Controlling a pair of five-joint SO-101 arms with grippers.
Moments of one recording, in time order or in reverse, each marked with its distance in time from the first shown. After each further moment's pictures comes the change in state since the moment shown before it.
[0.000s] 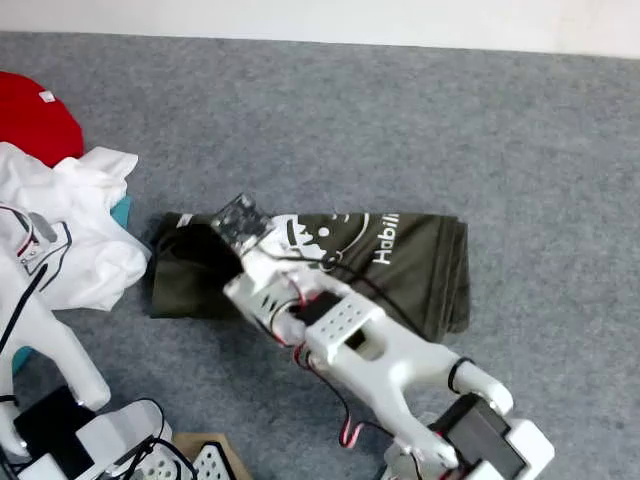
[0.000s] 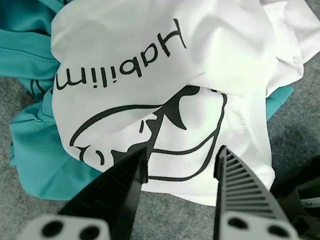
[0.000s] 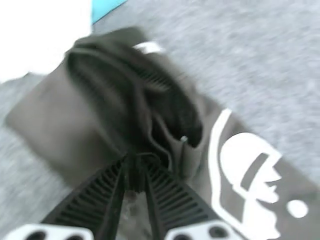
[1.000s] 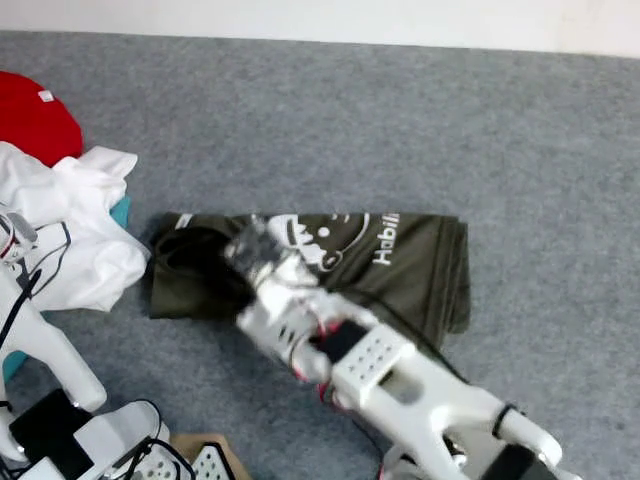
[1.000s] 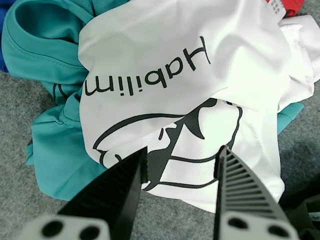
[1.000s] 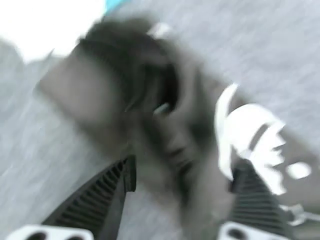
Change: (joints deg) left arm -3.0 -0.2 -1.9 0.0 0.0; right arm -5.1 -20.2 12.9 10.8 0.0
